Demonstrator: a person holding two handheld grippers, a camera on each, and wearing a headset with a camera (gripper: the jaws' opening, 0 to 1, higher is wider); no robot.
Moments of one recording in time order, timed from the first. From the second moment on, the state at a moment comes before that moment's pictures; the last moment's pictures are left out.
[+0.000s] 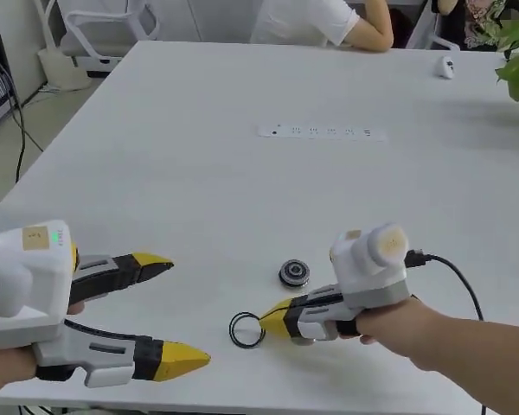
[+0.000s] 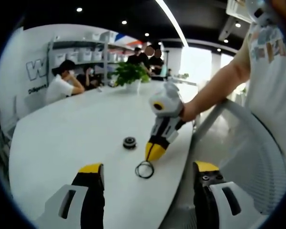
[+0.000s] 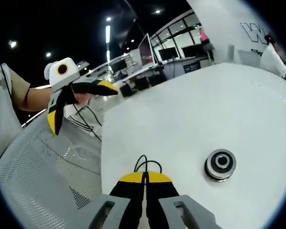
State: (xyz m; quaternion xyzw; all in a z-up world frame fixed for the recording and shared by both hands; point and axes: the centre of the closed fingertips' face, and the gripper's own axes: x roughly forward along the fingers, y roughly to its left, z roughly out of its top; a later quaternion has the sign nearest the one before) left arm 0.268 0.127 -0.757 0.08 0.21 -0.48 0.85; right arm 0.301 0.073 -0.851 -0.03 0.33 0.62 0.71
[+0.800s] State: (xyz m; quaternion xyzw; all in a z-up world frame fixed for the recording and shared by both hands) left arm 0.282 0.123 -0.754 0.09 0.21 -0.48 0.85; right arm 0.315 0.062 -0.822 -0.05 0.26 0.62 0.74
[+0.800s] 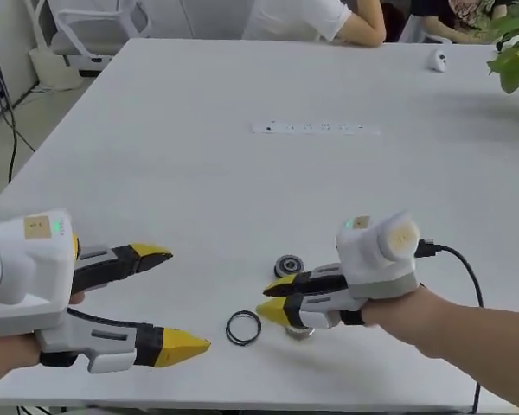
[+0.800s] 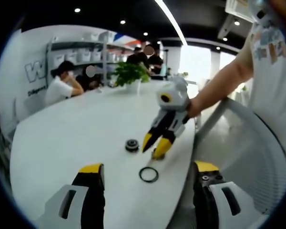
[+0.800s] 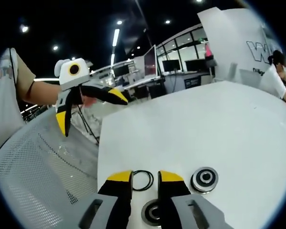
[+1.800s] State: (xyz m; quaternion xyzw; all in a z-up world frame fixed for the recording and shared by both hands) left arm 0.350 0.090 -0.762 0.13 0.21 -0.49 0.83; right arm 0.359 0.007 -0.814 -0.06 0.24 0.56 0.79
